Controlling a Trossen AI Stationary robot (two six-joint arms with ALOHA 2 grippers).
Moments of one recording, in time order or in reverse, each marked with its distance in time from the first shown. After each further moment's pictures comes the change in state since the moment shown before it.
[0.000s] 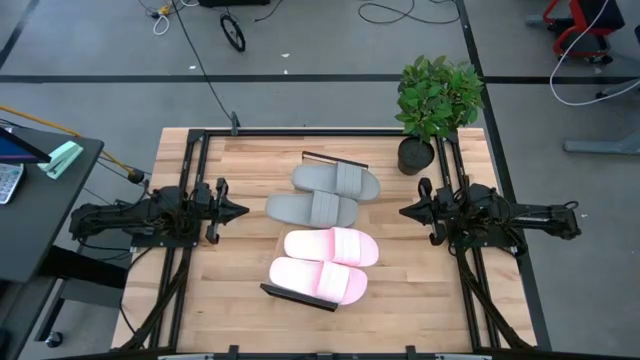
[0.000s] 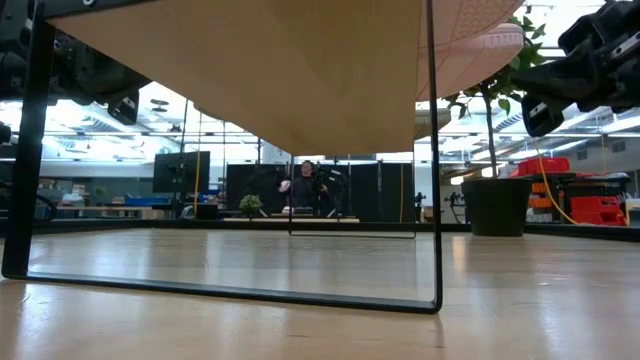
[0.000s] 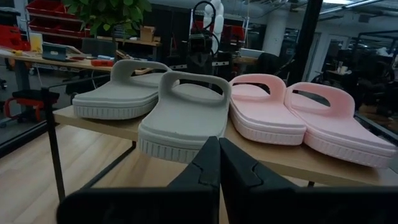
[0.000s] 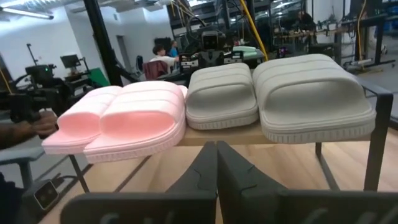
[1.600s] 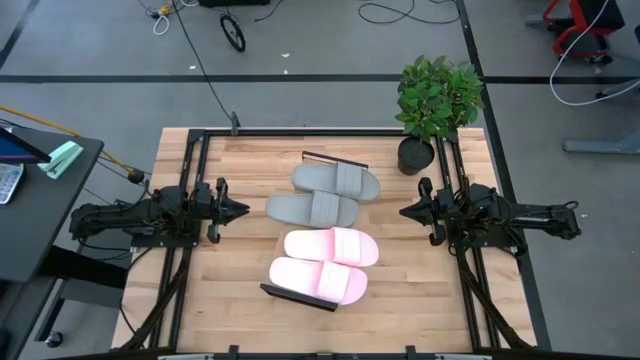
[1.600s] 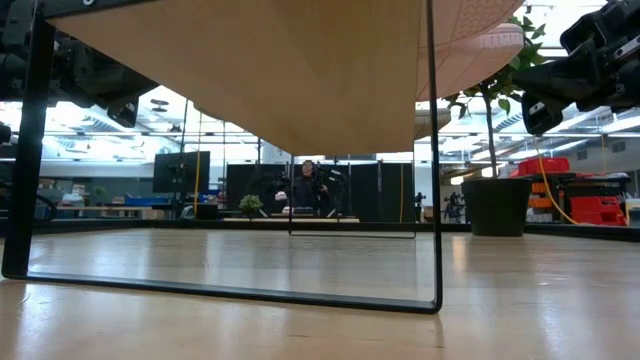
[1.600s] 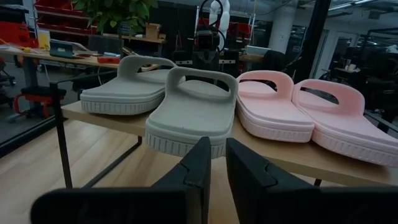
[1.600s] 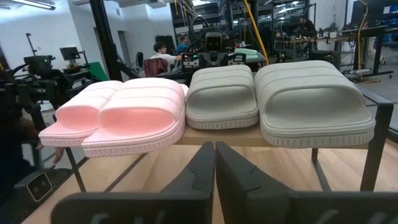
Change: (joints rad) left arm 0.000 0.000 0.000 -0.015 -0.023 0.001; right arm 0.000 0.002 -0.001 -0.001 -0.005 -0.059
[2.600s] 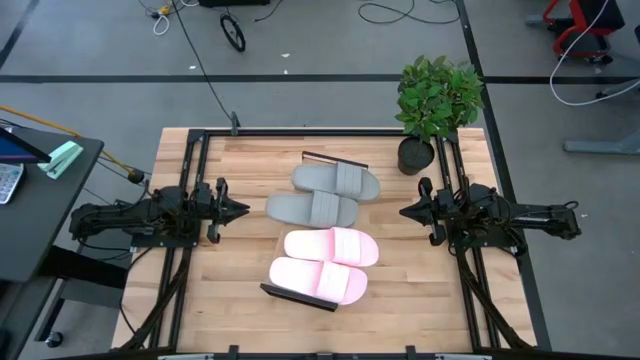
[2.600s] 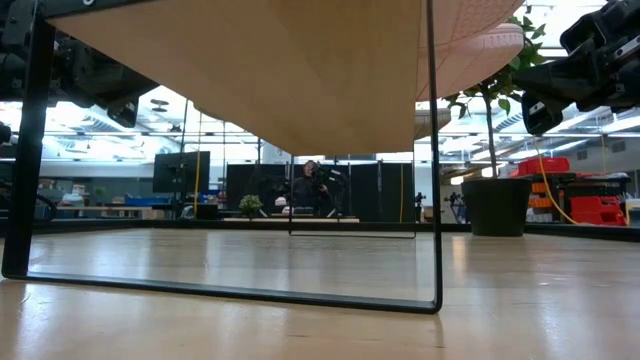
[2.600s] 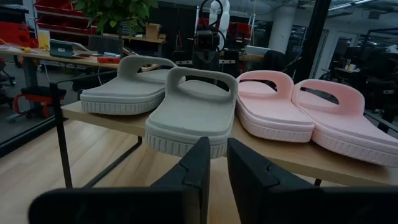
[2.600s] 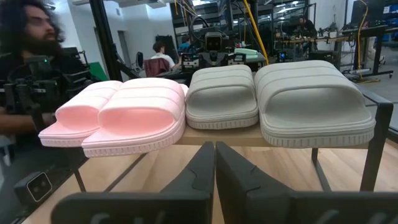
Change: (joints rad) left arm 0.000 0.000 0.000 0.000 0.000 0.000; right arm 0.000 0.000 0.000 0.000 0.000 0.001
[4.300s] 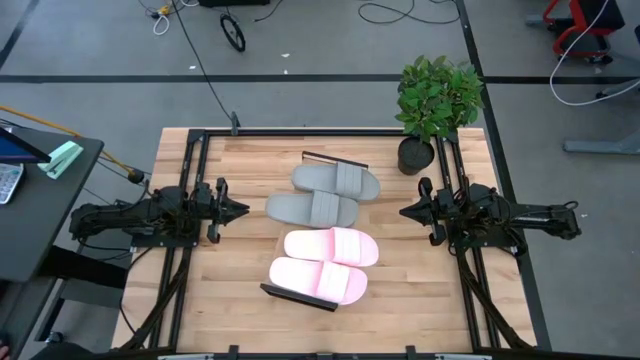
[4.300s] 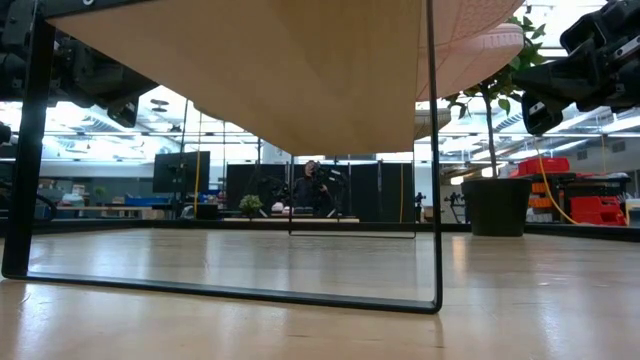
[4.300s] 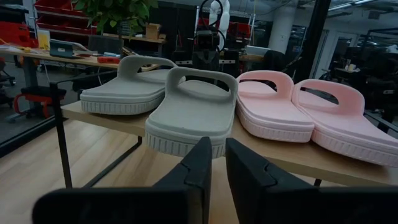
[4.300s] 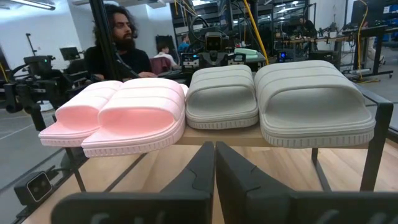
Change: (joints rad) left arm 0.000 0.000 0.000 0.000 0.000 0.000; right arm 0.000 0.000 0.000 0.000 0.000 0.000
